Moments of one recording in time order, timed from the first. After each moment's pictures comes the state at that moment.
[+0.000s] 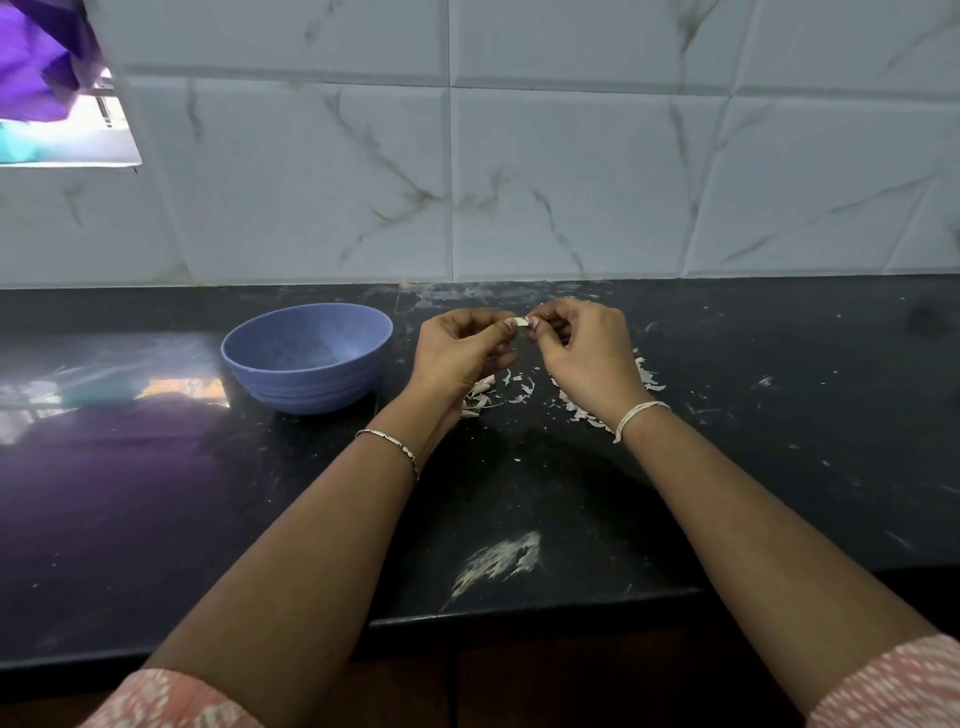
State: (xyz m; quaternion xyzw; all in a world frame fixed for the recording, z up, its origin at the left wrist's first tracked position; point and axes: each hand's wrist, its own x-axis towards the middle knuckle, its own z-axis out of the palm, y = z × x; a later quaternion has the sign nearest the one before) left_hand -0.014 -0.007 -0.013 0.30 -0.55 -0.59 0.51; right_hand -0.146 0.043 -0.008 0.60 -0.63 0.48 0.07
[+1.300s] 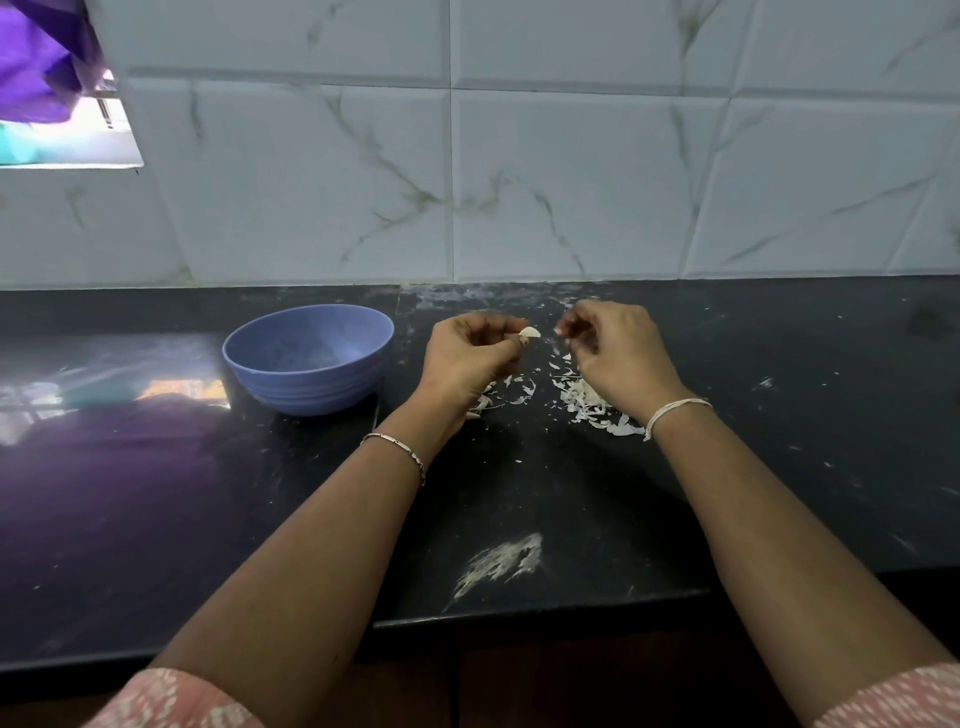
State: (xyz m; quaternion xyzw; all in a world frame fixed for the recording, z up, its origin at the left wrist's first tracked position) left_hand -0.018 -0.004 -0.017 0.32 -0.60 -0.55 0.49; right_hand -0.170 0.058 -0.001 0.63 -0.67 0.37 0.10
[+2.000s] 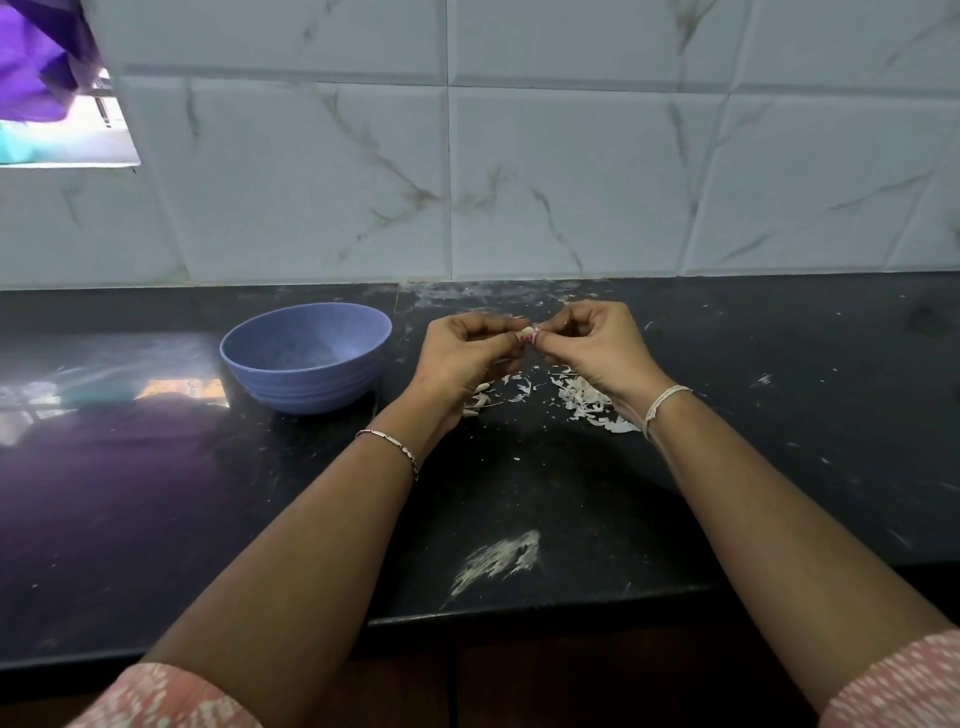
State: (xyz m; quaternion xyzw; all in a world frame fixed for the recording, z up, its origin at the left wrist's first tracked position) left_hand -0.013 -0.003 -0.015 0.28 -0.58 -0.60 0.47; right_hand -0.159 0.050 -0.005 0.54 -0.58 0.58 -0.20
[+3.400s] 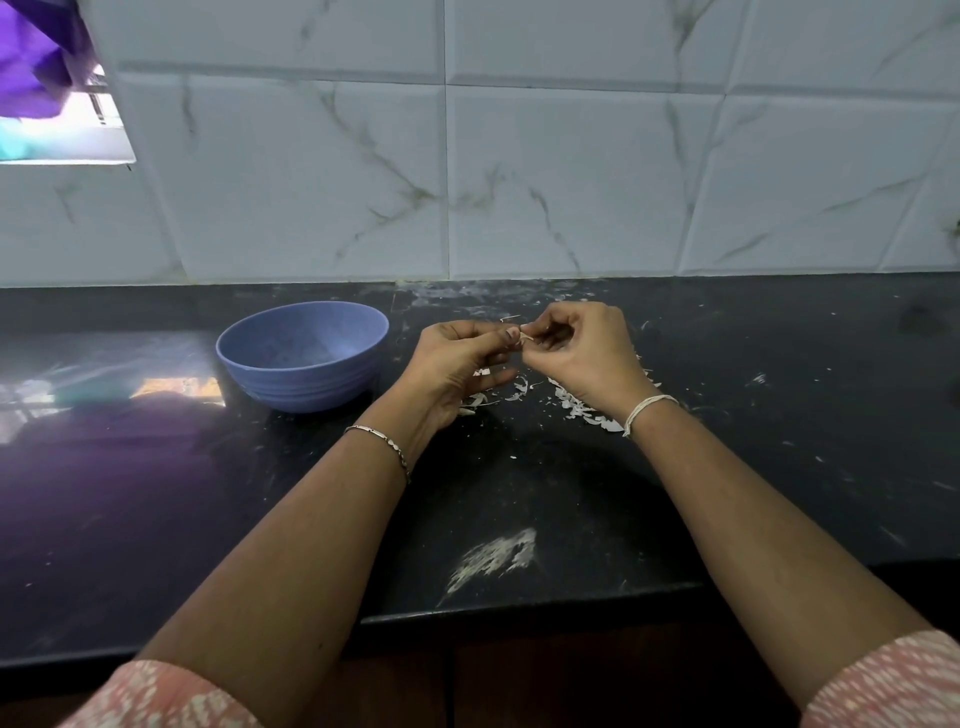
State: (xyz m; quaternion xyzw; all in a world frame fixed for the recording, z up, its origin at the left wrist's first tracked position) left_hand -0.010 -0.004 -0.013 0.31 -0.53 -0.66 0.44; right_hand -0.154 0.047 -0.010 0.62 -0.61 0.49 0.00
